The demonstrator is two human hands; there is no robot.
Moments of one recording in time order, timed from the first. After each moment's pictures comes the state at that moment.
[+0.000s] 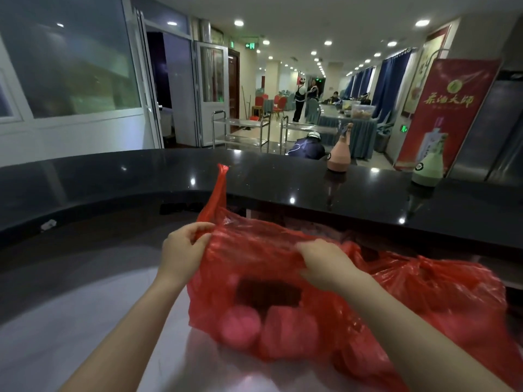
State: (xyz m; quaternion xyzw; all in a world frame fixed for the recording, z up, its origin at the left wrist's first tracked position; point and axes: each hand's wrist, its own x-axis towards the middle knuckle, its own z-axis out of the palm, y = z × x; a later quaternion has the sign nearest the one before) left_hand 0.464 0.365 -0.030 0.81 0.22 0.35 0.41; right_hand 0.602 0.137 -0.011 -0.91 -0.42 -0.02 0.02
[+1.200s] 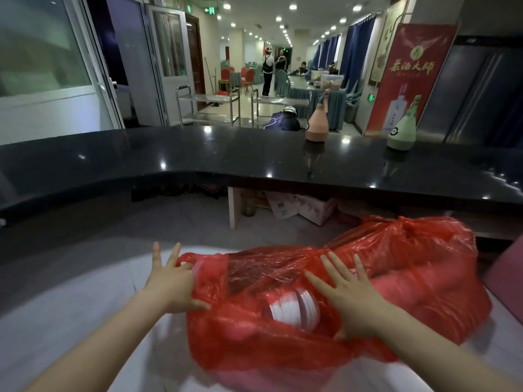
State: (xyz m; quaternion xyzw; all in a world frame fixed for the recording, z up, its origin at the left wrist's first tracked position) left_hand 0.464 0.391 -0.110 0.97 0.12 -0.18 -0.13; right_hand 0.577 0.050 -0.113 -0.90 -0.41 0.02 -0.16
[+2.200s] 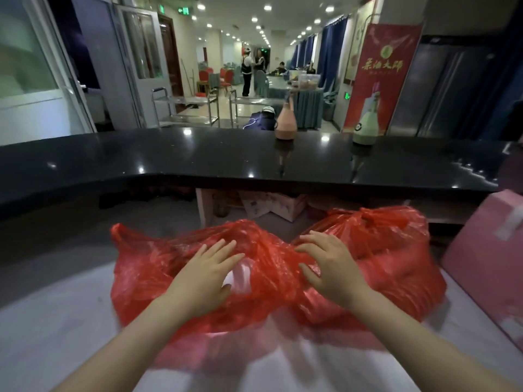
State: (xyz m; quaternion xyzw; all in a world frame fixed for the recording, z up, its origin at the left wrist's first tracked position) left_hand 0.490 0.285 -0.087 1.00 -0.06 0.04 0.01; right_hand 0.585 0.026 -0.087 -0.88 -0.38 -0.22 0.19
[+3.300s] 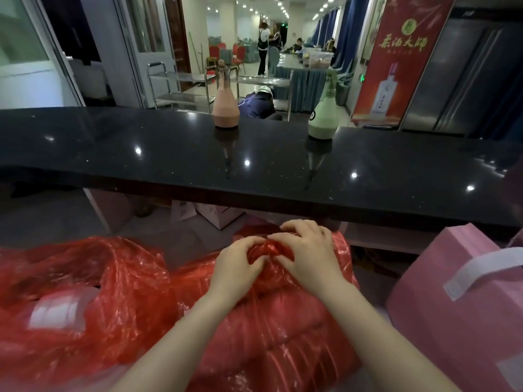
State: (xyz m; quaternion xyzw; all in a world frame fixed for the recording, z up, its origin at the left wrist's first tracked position) left_hand 0.709 0.025 -0.114 0.90 0.09 0.21 0.36; right_hand 0.776 -0.123 -0.092 -0.90 -0.36 -0.15 0.19
